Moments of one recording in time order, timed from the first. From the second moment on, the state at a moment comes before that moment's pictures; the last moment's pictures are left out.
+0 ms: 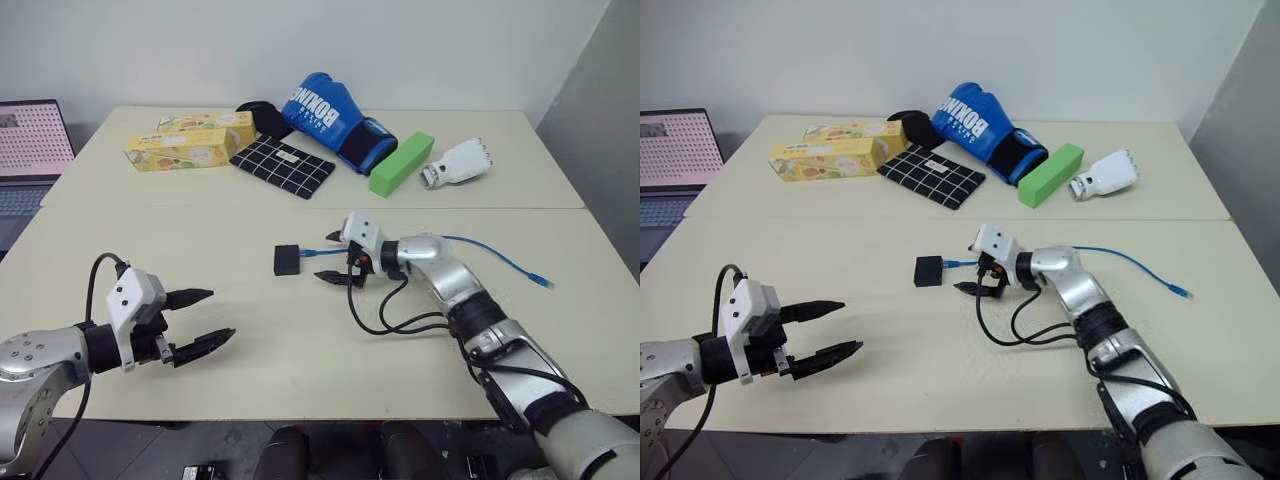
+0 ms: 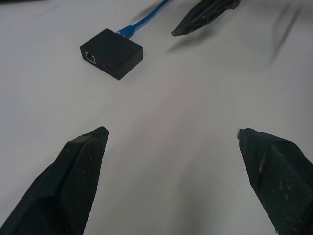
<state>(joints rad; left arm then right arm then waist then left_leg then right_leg) 0.19 0.89 0.40 -0.33 -0.55 0.47 -1.06 -0.91 -0.18 0.38 0.76 0.02 0.01 0.92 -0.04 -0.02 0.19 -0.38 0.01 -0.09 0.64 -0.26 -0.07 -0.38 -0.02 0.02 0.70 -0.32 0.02</state>
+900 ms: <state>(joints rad) 0.12 0.91 0.47 -0.26 -0.64 0.56 -1.07 -1.15 -0.03 0.35 1.22 -0.18 -0.19 0.82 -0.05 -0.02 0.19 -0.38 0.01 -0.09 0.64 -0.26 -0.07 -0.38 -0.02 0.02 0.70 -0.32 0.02</state>
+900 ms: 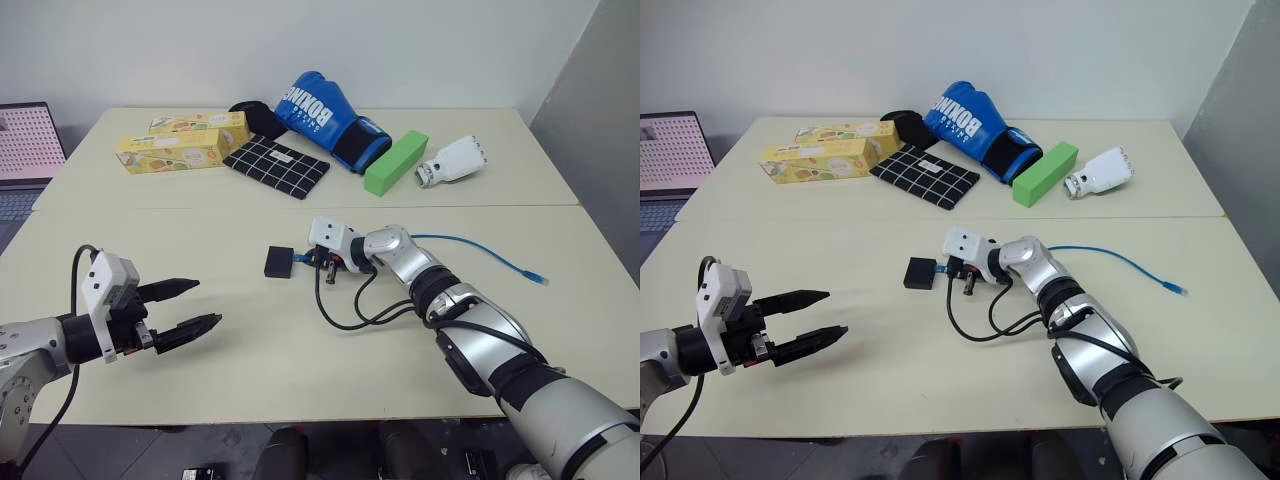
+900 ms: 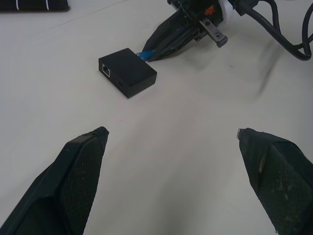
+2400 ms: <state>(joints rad) -0.17 0.66 0.29 -0.22 -0.94 0.89 -0.87 -0.80 -0.35 0.43 0.18 -0.25 -0.35 0.91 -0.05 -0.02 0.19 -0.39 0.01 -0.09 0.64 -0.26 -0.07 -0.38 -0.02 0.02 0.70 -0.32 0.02</state>
